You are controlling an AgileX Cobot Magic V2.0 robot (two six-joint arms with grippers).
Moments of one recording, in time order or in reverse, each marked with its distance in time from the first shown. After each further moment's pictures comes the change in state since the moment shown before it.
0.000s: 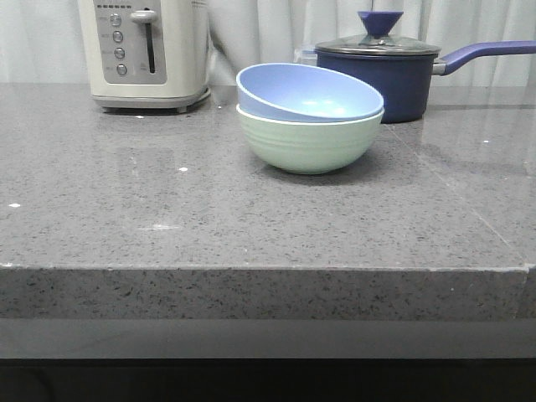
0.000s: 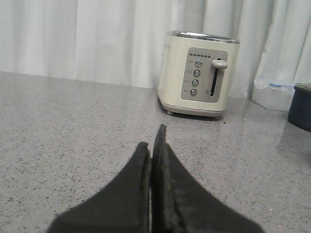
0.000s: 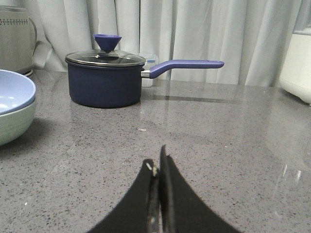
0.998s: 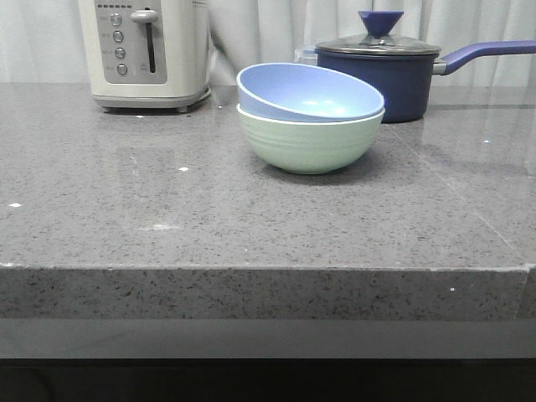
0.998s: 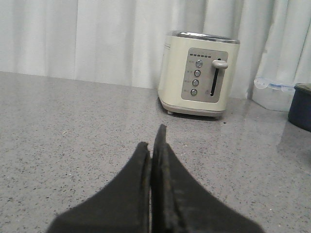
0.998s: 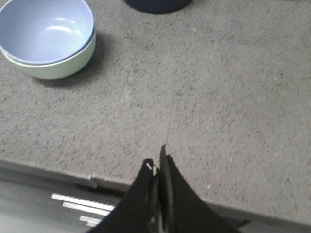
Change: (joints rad) left arm 0.000 0.000 0.000 0.000 0.000 0.000; right arm 0.150 0.451 -0.746 0.000 0.875 0.056
